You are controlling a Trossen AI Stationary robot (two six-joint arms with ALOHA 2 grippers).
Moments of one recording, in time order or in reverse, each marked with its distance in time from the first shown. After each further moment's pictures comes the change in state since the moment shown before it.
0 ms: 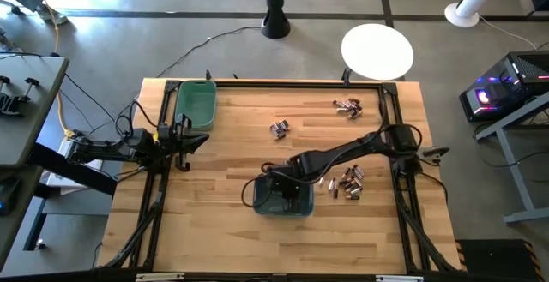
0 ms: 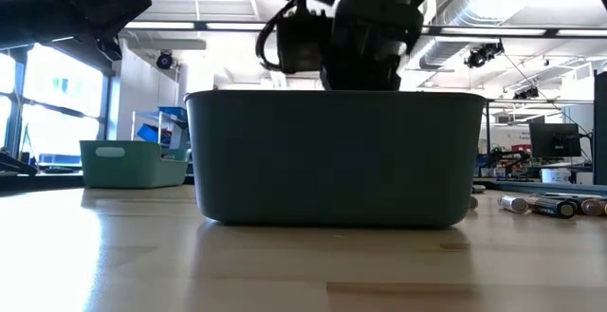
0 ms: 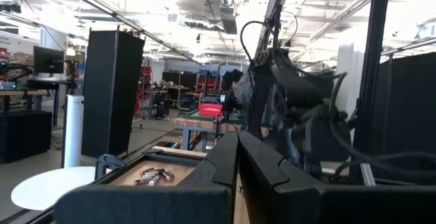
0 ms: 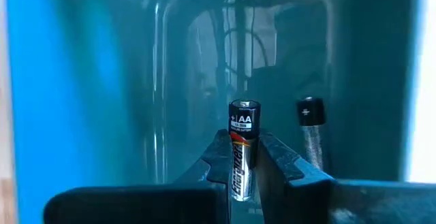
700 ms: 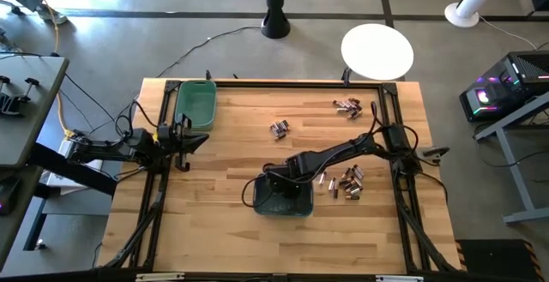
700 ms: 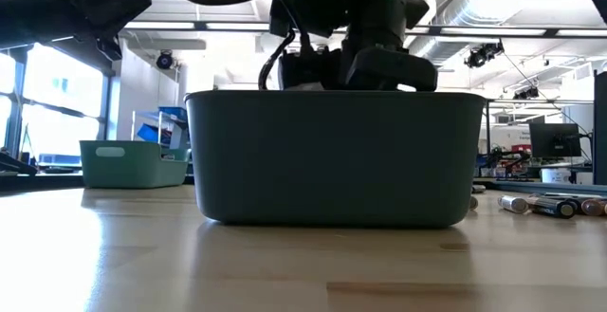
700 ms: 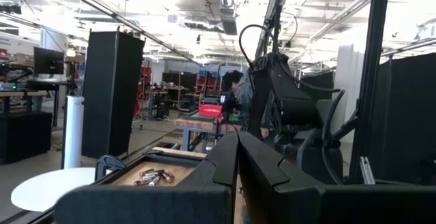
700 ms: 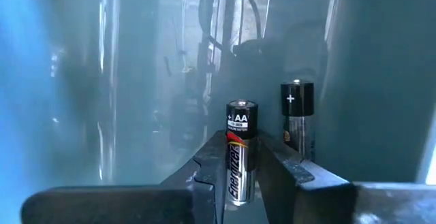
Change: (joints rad) left arm 0.000 0.000 0.000 0.003 0.000 0.001; right arm -0.024 0.056 0.000 -0.034 0.019 -0.119
